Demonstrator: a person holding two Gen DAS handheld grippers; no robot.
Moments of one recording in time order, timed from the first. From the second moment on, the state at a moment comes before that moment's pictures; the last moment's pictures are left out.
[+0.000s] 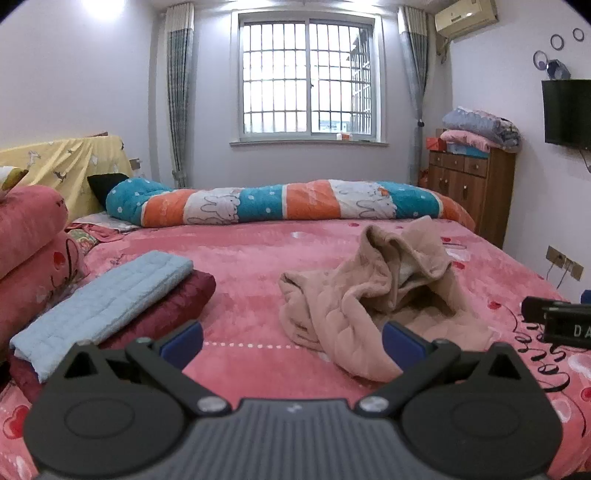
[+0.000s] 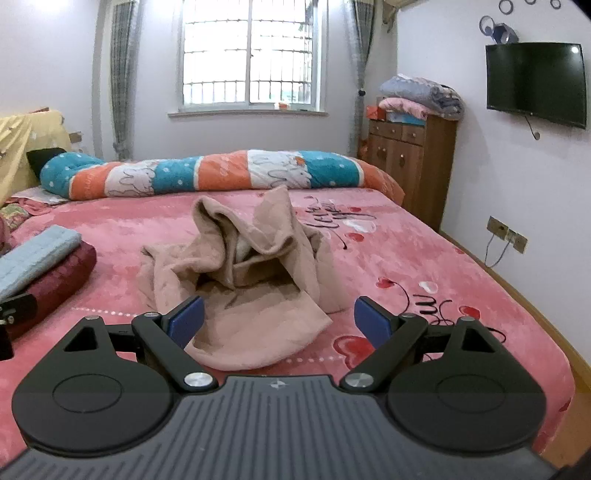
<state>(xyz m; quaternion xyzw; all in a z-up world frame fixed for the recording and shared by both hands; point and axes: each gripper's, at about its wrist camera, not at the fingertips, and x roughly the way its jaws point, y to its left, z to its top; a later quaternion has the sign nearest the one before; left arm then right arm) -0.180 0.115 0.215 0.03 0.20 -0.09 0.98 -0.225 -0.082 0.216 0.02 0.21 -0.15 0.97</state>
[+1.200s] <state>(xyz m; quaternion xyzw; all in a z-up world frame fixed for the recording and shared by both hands) -0.149 0.053 0.145 0.07 0.24 -0.12 0.96 -0.181 -0.159 0.077 0.10 0.20 -0.20 0.95</state>
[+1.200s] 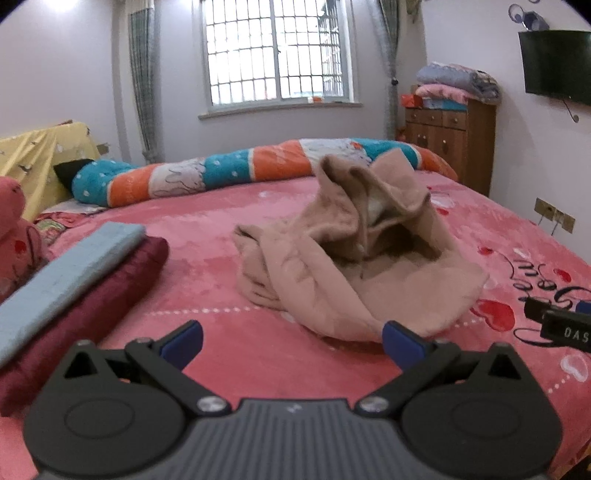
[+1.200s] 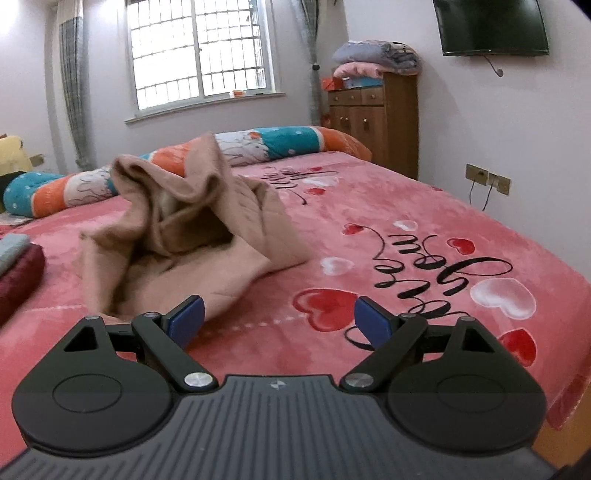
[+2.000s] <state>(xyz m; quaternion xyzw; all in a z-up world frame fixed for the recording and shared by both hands) -0.033 -0.025 0.070 0.07 0.29 -0.05 0.95 -0.124 -0.233 0.036 0.21 0.23 -0.17 0.94</state>
